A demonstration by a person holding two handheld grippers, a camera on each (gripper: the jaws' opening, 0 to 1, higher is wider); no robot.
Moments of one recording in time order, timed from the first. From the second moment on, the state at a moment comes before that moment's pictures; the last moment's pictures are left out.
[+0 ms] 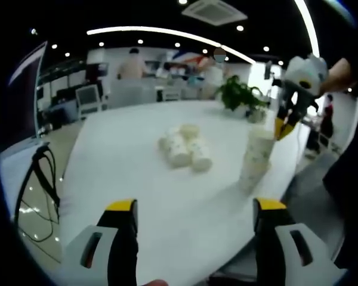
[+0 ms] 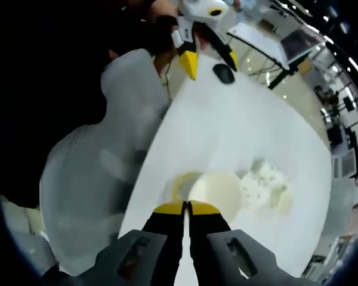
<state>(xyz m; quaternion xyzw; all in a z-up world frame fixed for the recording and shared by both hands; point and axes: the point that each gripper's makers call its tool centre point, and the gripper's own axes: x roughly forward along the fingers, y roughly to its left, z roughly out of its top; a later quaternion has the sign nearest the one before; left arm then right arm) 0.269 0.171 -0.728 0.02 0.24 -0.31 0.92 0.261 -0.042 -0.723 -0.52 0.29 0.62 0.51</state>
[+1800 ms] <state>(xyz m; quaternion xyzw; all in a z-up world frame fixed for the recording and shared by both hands) 0.265 0.175 -0.730 0.02 0.25 -0.31 0.92 0.262 -0.059 -0.755 -0.42 0.33 0.59 0.60</state>
